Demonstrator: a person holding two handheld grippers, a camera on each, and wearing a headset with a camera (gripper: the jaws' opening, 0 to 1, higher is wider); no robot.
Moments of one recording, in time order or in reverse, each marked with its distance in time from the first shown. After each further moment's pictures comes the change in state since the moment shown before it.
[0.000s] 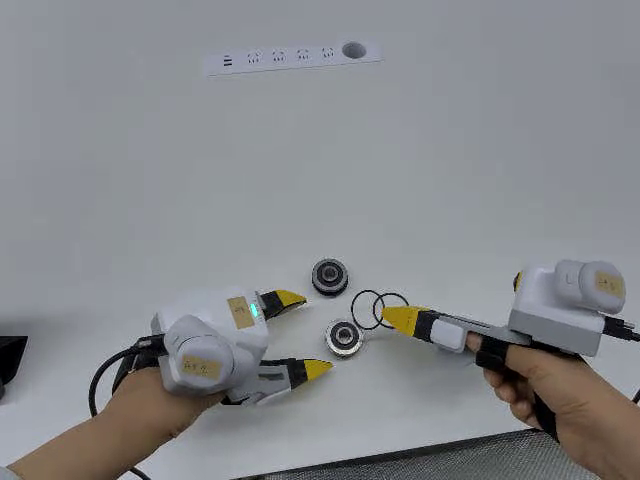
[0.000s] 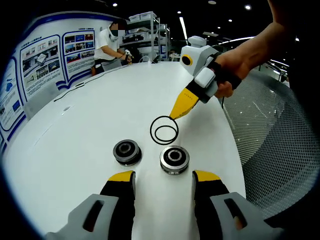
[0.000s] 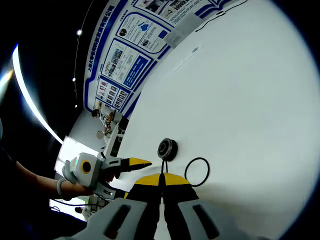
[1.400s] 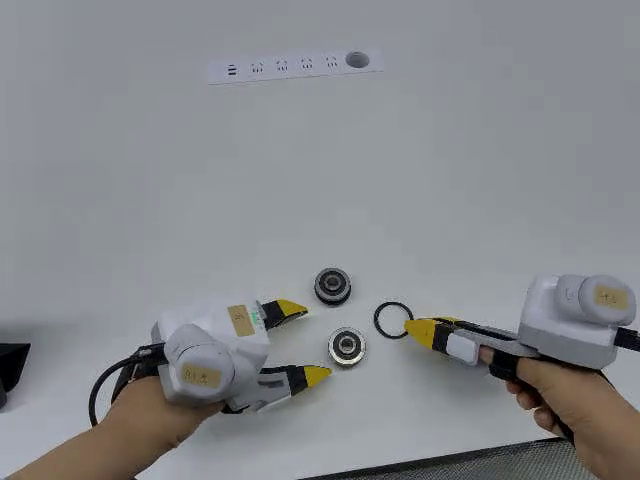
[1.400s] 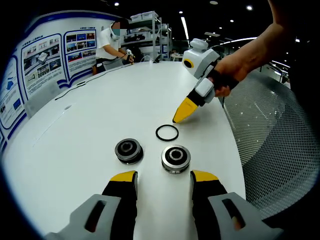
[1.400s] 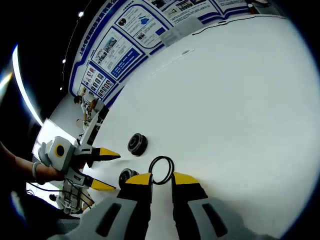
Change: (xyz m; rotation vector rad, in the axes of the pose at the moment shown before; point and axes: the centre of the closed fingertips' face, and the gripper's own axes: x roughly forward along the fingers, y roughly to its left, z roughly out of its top) left arm -0.002 0.001 0.000 -0.008 0.004 0.006; right arm -0.010 -0.042 -0.001 -0.172 0.041 -0.194
